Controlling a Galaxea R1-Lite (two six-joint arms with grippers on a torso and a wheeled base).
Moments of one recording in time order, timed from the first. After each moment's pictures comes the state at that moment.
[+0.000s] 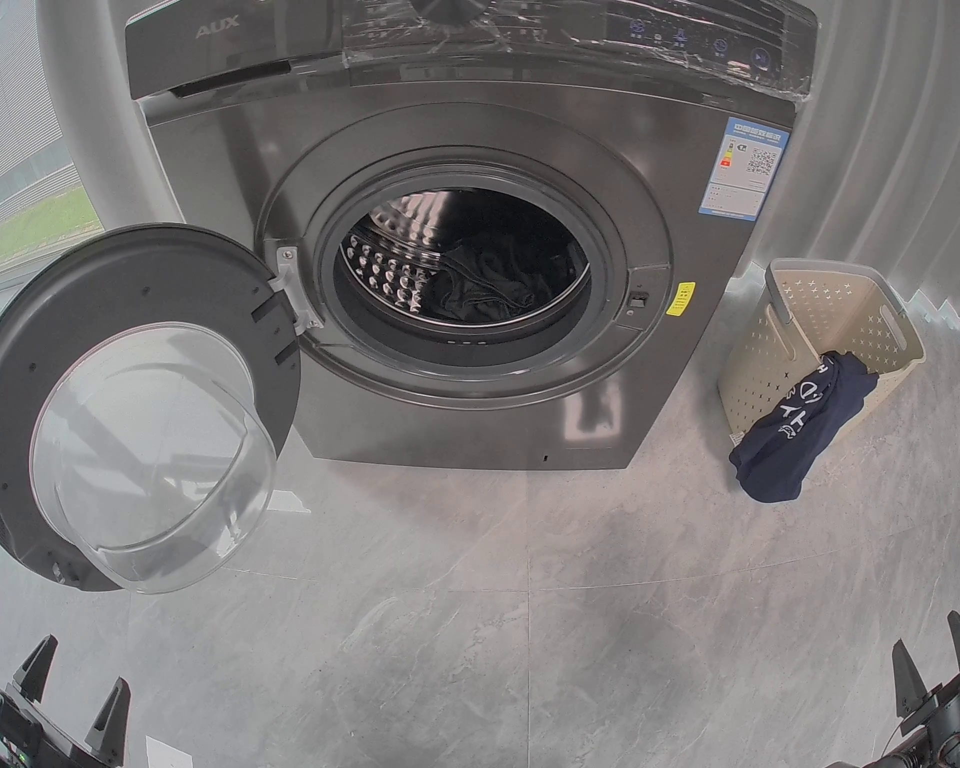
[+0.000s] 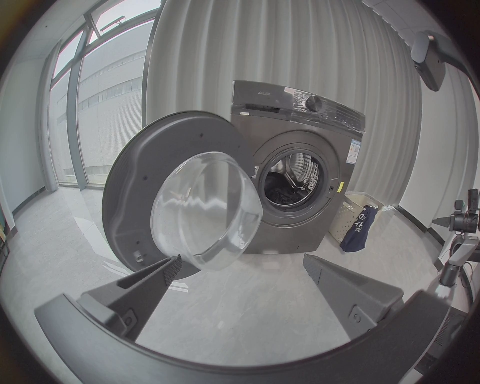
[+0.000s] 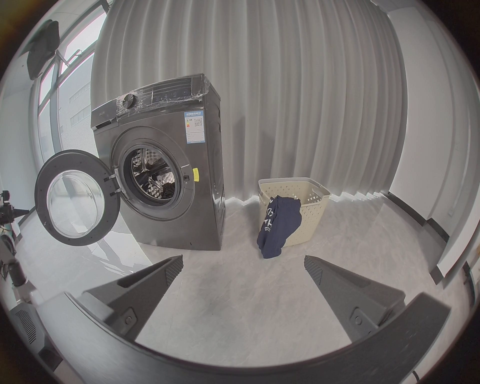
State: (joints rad) left arm -0.08 0.09 -0.02 -0.08 0.00 -0.05; right arm -0.02 0.04 -0.02 -0.01 -0.05 0.02
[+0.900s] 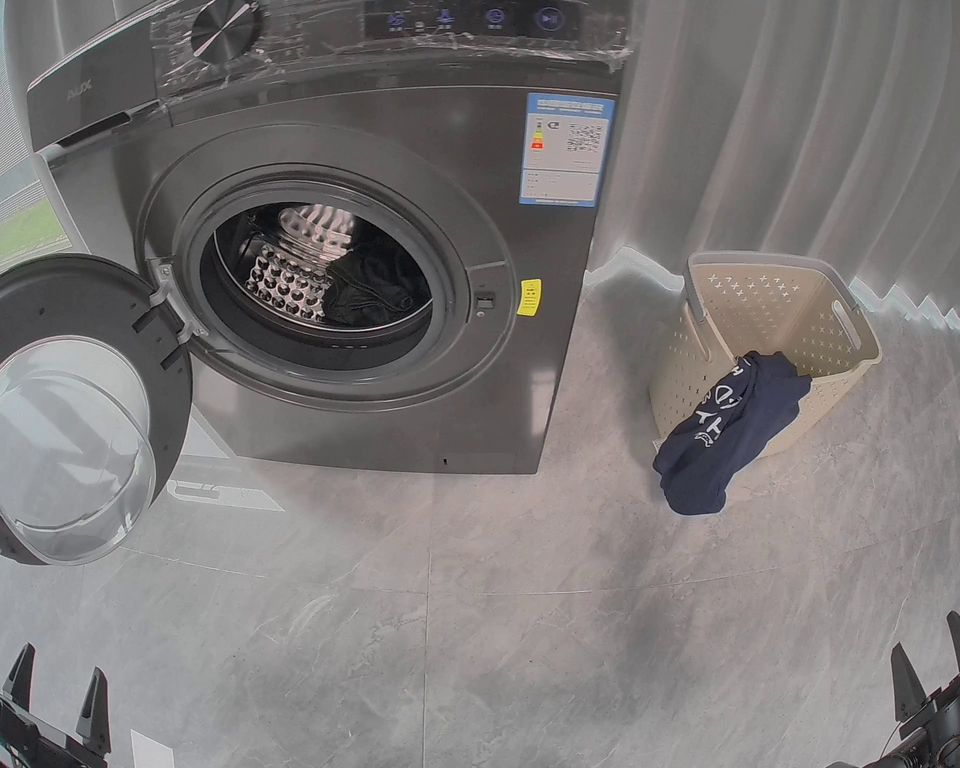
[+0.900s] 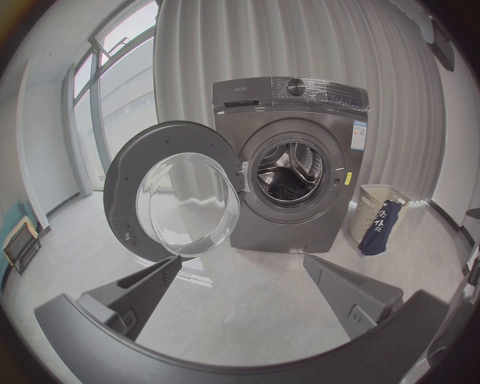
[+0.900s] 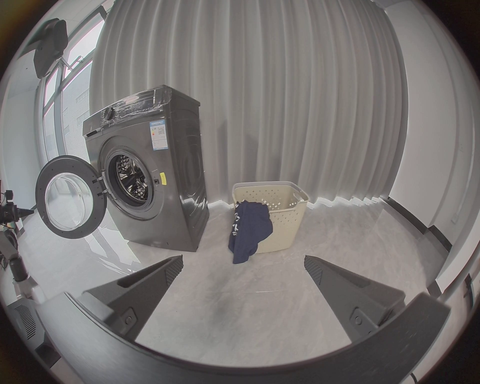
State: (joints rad) left arm 0.00 0.01 -0.02 0.02 0.14 -0.02; right arm -0.01 0.01 -0.02 0.00 -0.03 0.00
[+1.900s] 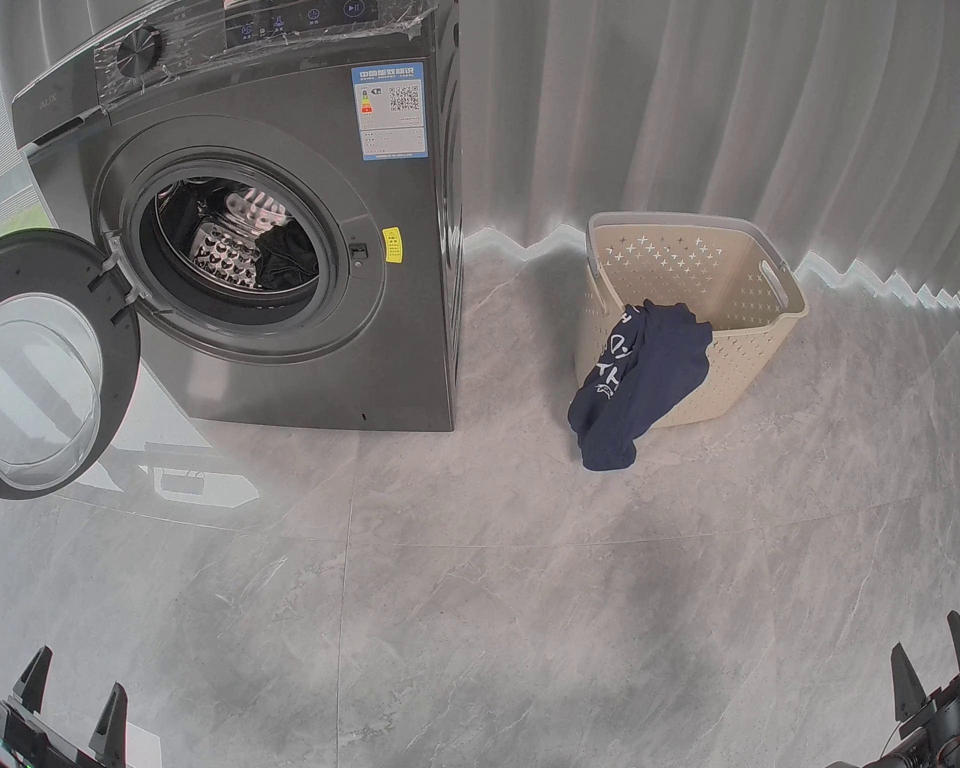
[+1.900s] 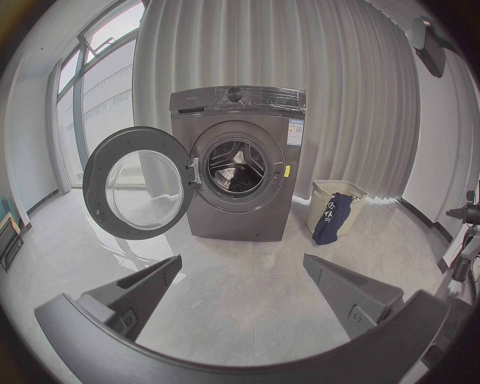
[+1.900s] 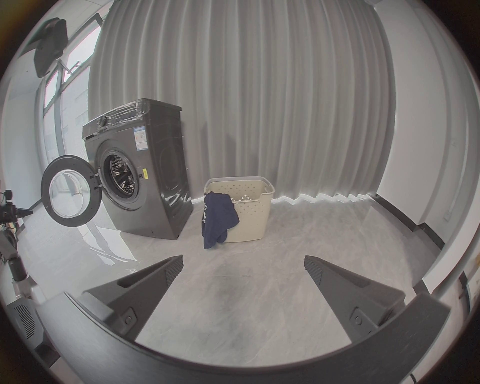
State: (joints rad) left arm -0.01 0.01 -0.02 0.01 0.03 -0.02; right arm -0.01 0.01 -0.02 0.00 -0.03 0.00
